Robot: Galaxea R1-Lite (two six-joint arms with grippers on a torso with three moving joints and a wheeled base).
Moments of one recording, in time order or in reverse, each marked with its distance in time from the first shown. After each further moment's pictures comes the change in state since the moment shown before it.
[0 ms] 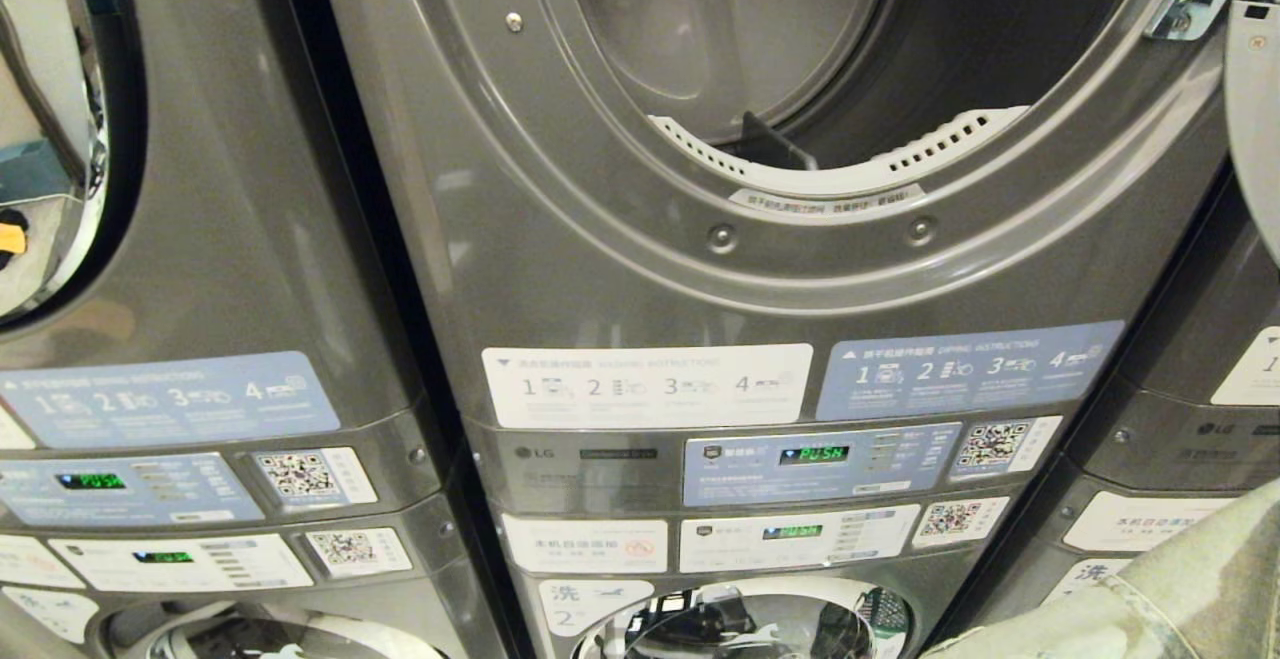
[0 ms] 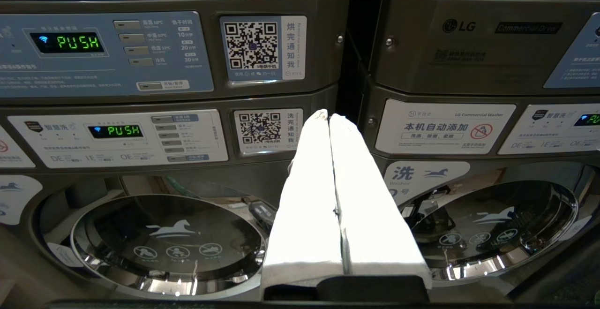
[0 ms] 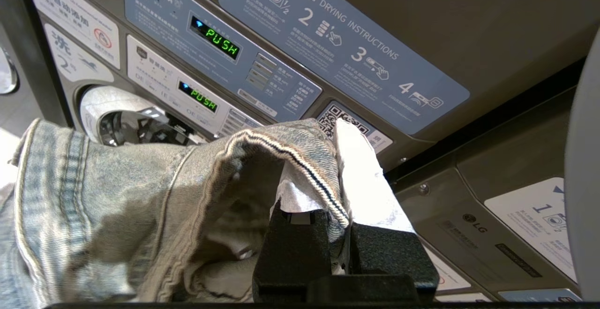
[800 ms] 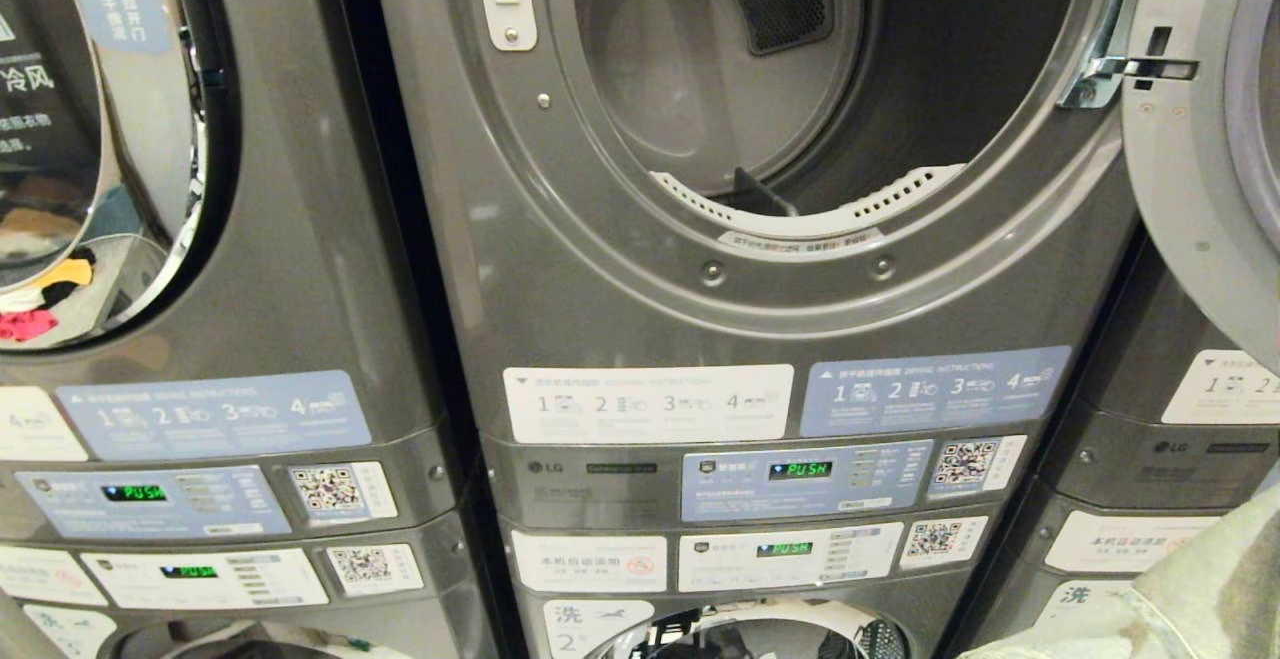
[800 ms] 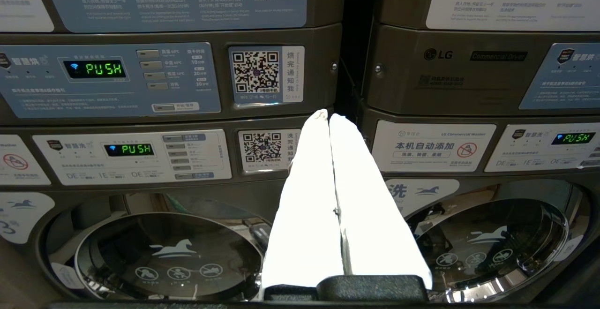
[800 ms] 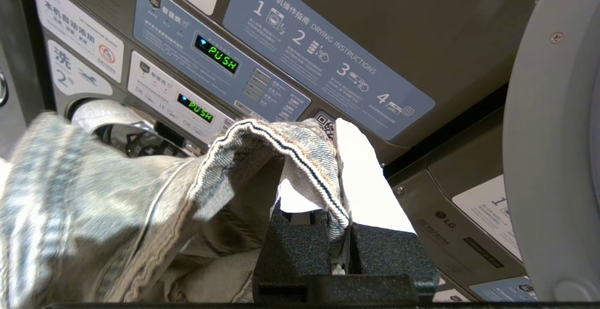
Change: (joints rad) left arm 0.000 0.000 0.000 0.000 0.000 0.000; right arm 0.000 -0.001 0.003 0.000 0.000 -0.011
